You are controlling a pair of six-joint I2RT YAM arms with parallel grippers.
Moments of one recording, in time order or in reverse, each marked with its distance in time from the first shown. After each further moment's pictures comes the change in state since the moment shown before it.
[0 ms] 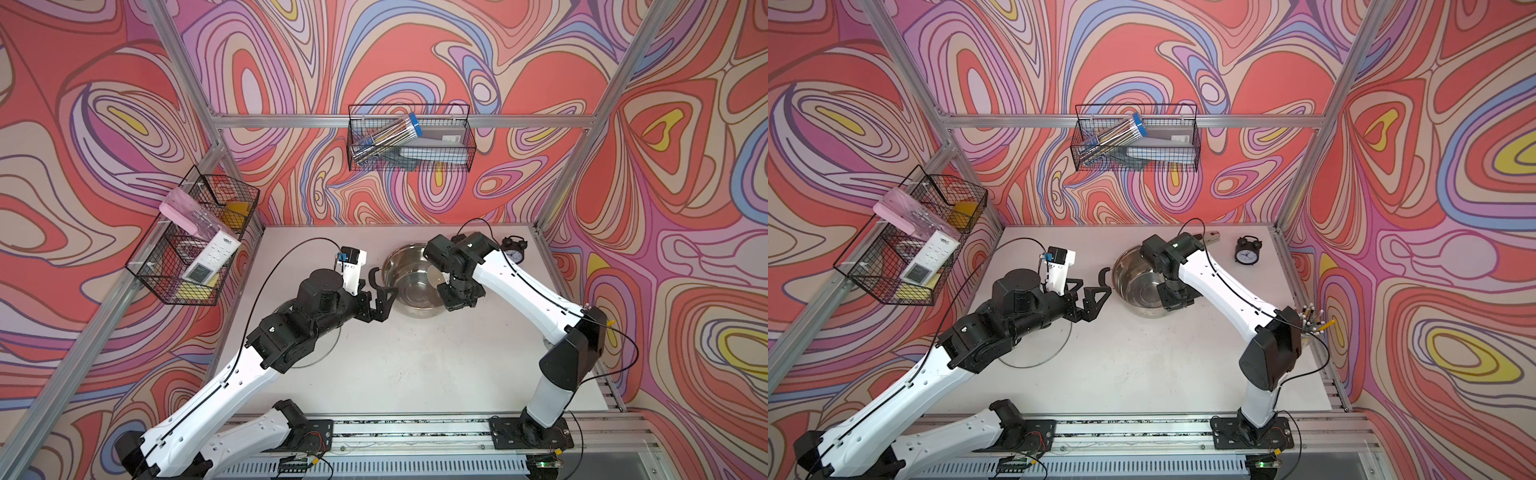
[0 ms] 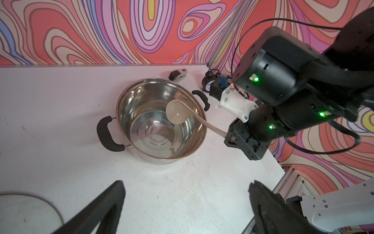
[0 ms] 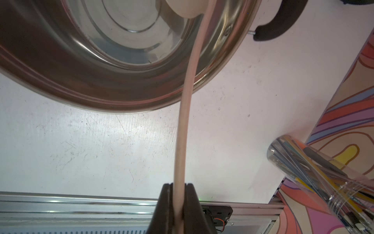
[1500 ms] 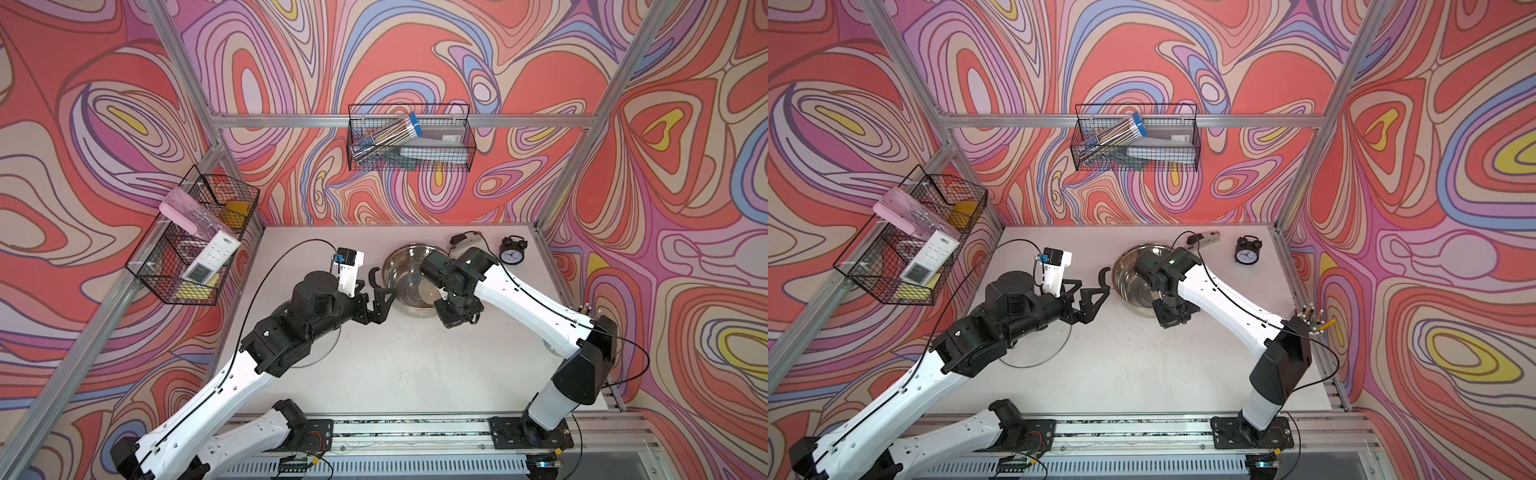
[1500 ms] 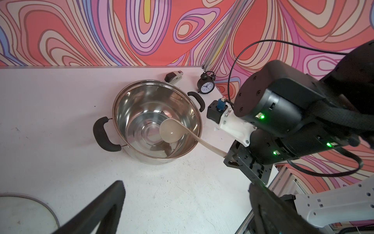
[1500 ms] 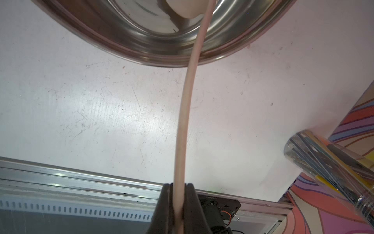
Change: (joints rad) left arm 0.000 -0.032 -0.010 0.000 0.024 -0.004; right arm 0.090 -0.126 -0.169 0.023 -0.051 0.050
